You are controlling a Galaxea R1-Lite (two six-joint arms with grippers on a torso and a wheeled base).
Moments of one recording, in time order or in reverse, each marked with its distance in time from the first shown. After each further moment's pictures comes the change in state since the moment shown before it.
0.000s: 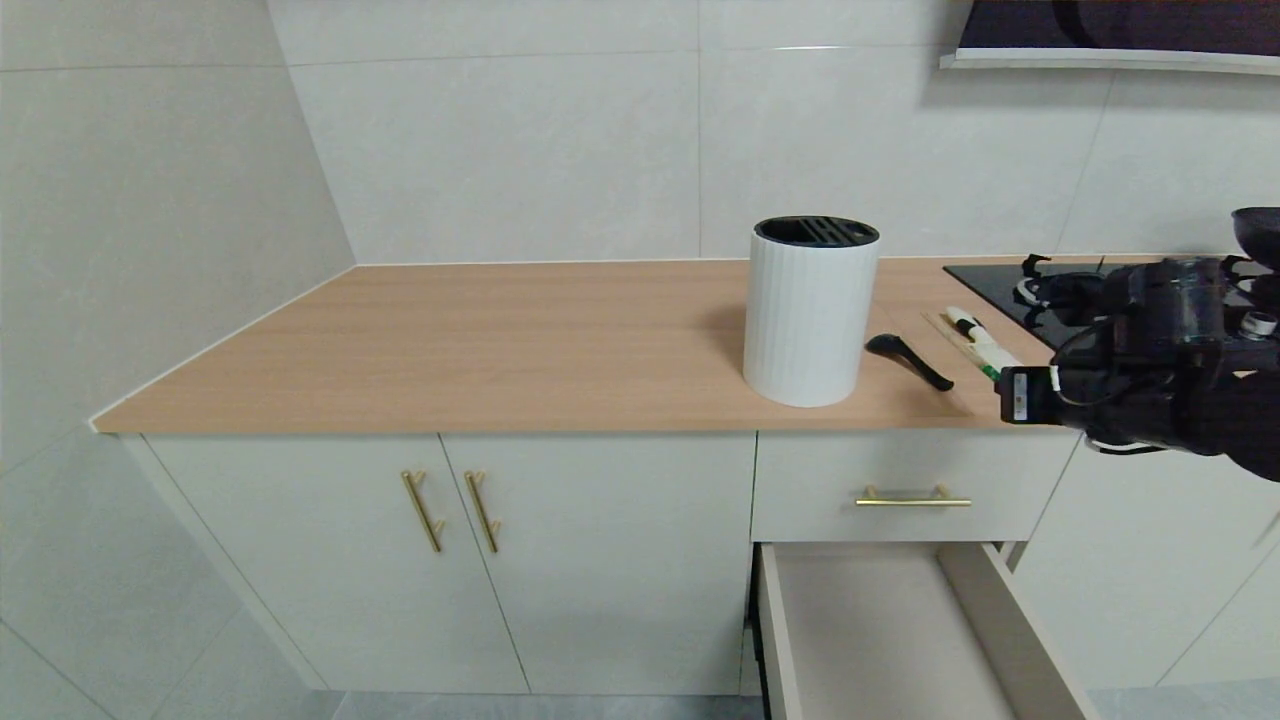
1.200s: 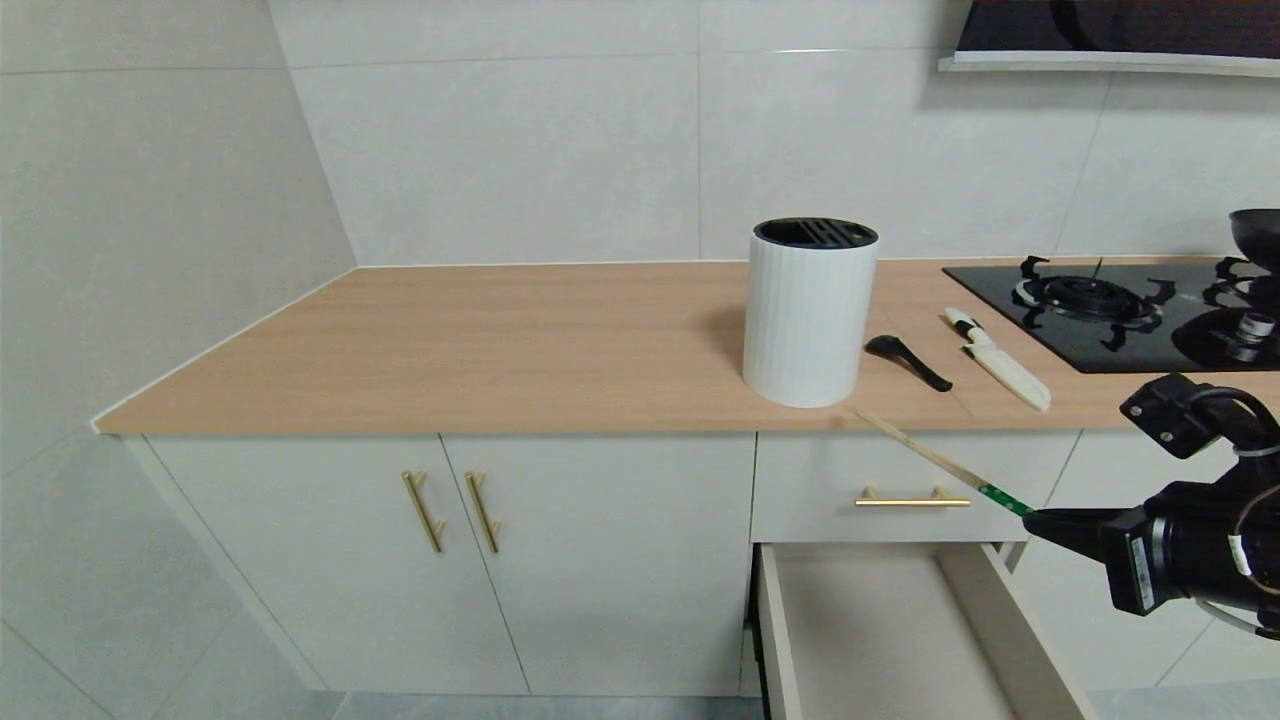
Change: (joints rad) left arm 0.000 0.000 0.000 0.000 0.000 0.000; right arm 0.097 -0.432 0.433 0.099 0.319 -0.124
